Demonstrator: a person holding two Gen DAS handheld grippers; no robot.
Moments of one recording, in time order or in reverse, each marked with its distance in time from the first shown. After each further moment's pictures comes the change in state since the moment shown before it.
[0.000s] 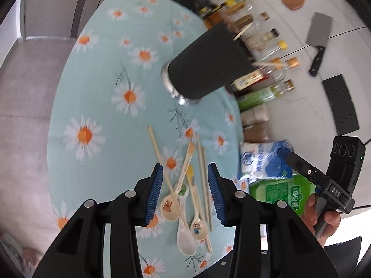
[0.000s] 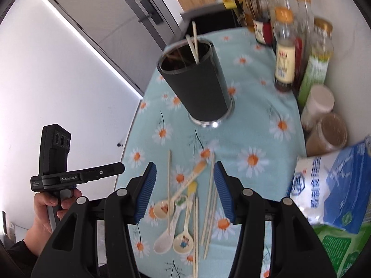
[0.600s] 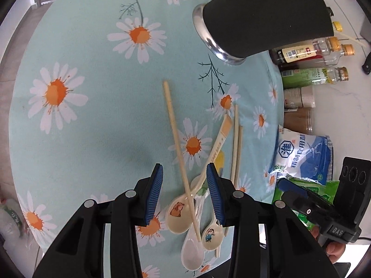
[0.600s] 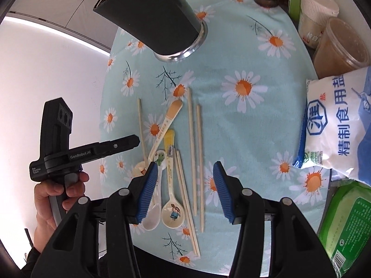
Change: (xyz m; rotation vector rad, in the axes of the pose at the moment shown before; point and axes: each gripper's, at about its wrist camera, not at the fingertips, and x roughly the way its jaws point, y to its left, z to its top) left arm 0.092 0.012 0.006 -0.128 0.221 0.136; right arm 0.063 -0.047 -0.035 0.197 0.300 0.002
